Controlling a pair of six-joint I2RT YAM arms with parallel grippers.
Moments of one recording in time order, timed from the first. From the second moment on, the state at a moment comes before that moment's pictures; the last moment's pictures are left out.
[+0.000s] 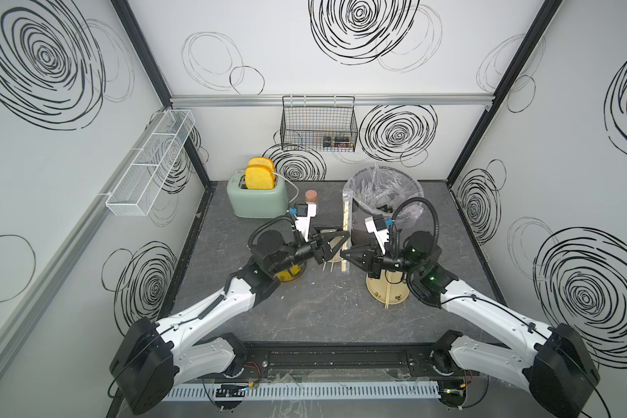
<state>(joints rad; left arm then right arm) -0.65 1.16 0.75 0.56 0.48 -0.71 0.67 1.08 0.63 0.48 -0.79 0.53</state>
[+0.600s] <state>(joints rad) -0.57 1.21 0.96 0.49 0.61 -0.64 0.71 1.07 0.61 0.48 -0.75 0.48</state>
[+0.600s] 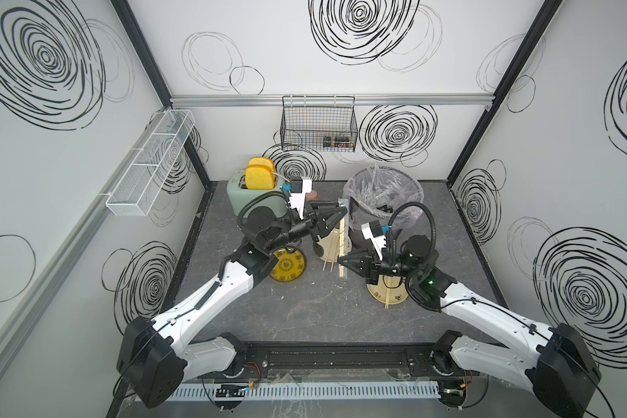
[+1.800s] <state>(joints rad) -0.56 1.09 0.58 0.61 0.66 -0.68 0.72 1.16 0.62 0.43 -0.74 0.47</state>
